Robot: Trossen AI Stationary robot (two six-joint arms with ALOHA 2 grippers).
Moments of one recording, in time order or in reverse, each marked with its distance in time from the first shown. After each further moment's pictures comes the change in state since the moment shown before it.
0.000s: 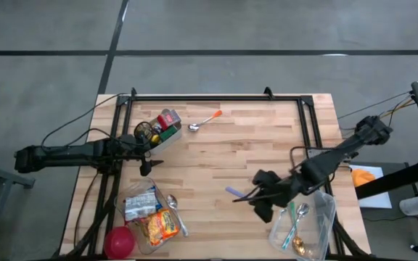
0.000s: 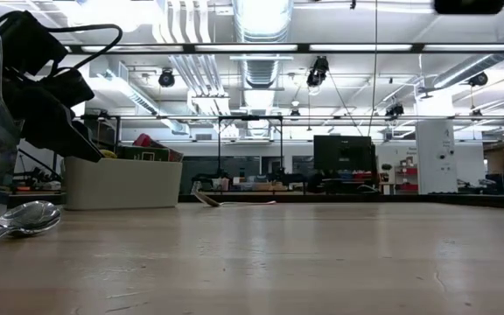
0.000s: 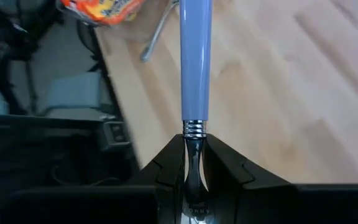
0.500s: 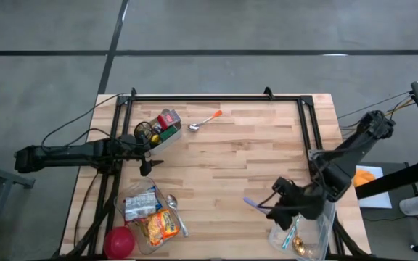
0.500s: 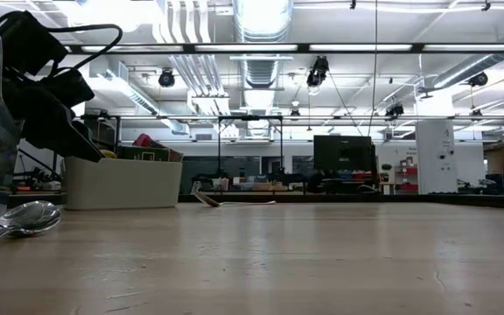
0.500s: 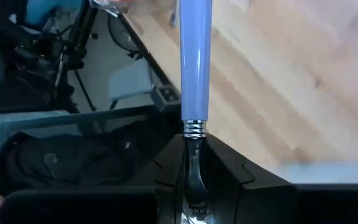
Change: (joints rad) left arm 0.000 0.000 0.000 0.003 -0.001 0.000; right arm 0.192 -0.111 0.000 -0.041 0.035 0.461
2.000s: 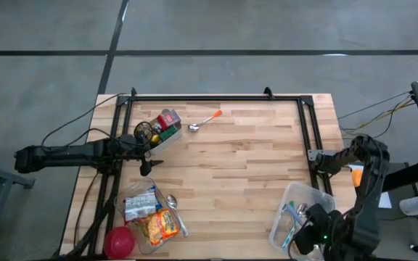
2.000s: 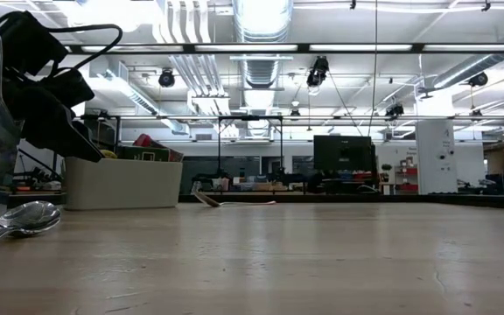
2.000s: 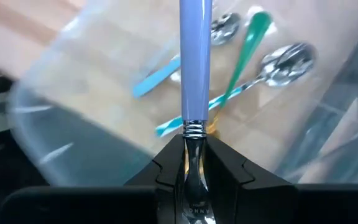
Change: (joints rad) left arm 0.000 0.000 0.000 0.000 -0.001 0.003; right arm 0.440 0.385 0.340 -0.714 0.039 0.778
